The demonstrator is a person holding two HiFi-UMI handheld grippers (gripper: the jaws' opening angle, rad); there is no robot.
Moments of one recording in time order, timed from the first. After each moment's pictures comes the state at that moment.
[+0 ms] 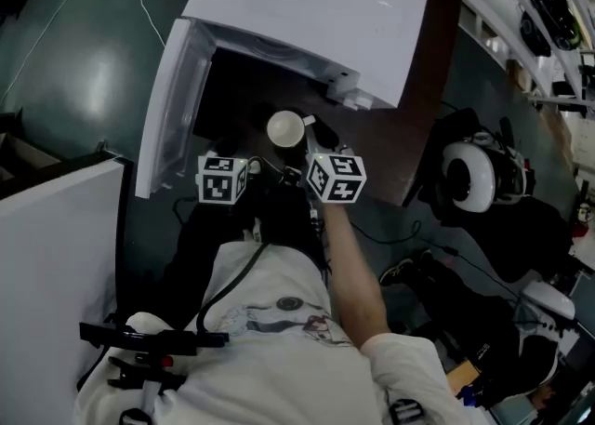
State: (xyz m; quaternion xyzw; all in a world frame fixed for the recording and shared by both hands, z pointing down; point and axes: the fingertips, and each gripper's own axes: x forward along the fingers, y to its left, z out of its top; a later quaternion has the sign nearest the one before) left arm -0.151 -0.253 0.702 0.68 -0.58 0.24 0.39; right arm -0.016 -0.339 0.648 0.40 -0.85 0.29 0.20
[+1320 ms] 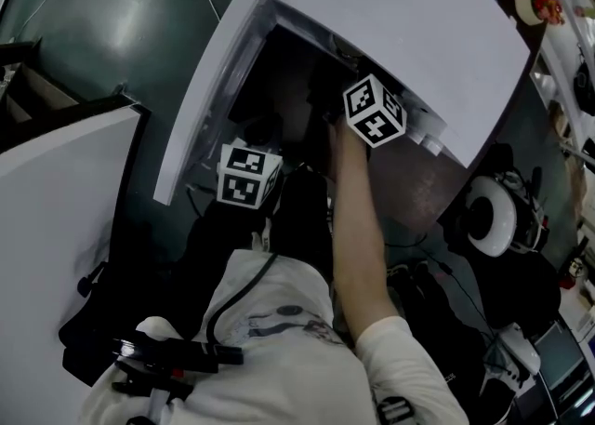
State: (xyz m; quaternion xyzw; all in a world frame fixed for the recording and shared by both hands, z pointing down) left arm -0.179 -0.278 0.689 0.67 -0.59 0.21 0.40; right arm -0.079 -0.508 0.665 0.56 -0.77 0.29 0.08
